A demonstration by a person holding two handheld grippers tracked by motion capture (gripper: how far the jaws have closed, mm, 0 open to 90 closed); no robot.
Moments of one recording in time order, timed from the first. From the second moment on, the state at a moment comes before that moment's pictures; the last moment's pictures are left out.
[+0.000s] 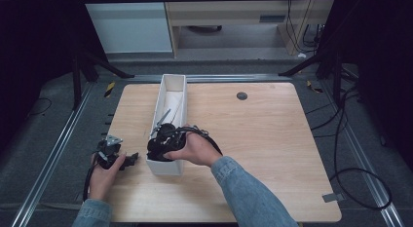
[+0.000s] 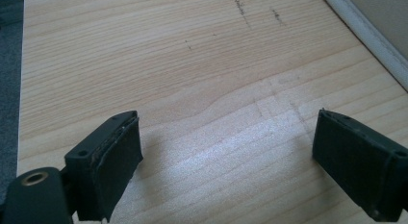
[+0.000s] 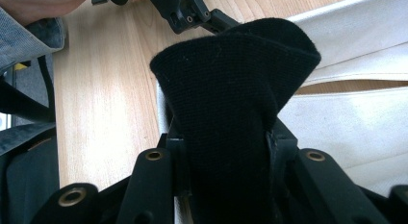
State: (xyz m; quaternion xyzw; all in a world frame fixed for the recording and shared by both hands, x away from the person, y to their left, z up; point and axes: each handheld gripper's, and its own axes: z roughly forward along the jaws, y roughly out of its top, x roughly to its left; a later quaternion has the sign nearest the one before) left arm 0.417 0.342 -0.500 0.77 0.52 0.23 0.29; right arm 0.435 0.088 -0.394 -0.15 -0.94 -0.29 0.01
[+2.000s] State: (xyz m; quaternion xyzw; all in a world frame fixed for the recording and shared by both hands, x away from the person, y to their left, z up) left arm 0.417 0.346 -0.498 0.77 0.52 0.23 0.29; right arm 0.432 0.058 -0.361 -0.14 -0.92 -0.36 0.00
